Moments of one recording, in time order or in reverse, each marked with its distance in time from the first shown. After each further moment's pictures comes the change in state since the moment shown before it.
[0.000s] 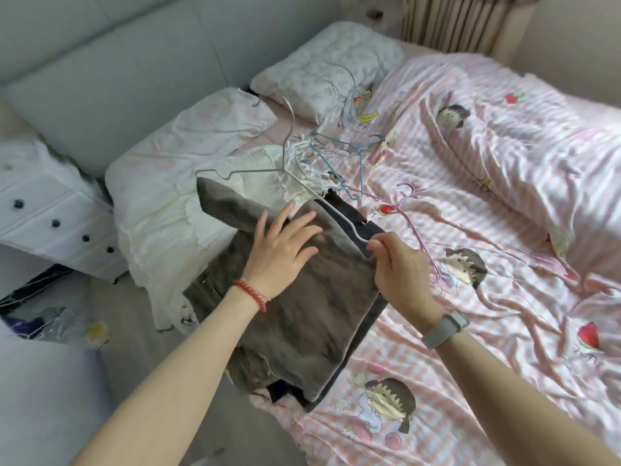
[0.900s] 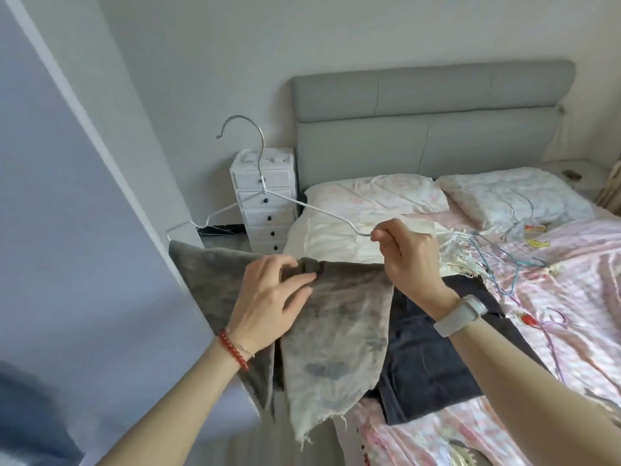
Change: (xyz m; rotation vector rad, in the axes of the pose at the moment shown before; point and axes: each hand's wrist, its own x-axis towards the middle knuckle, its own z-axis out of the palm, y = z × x) left_hand -0.348 0.034 -0.215 0.237 0.485 -0.518; right_hand -0.068 -0.310 -0.033 0.431 -0.159 -0.728
